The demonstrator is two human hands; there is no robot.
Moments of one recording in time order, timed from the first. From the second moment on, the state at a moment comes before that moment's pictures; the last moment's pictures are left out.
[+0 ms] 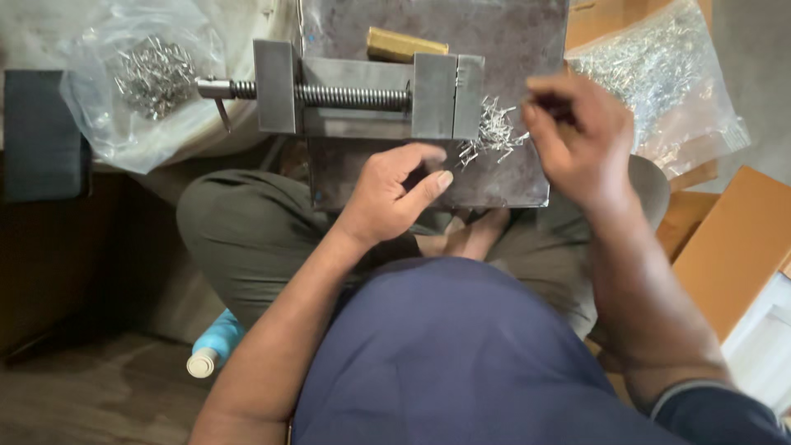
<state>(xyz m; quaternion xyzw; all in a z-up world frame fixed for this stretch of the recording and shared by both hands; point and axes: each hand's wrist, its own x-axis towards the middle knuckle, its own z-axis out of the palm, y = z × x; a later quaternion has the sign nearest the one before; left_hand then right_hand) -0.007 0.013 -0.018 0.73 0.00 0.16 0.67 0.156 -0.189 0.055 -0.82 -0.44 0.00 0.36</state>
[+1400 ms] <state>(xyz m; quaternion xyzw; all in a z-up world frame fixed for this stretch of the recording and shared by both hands) -0.004 0.004 -0.020 0.82 -0.04 0.19 0.54 0.097 -0.166 0.025 -0.44 0.03 0.51 0.74</state>
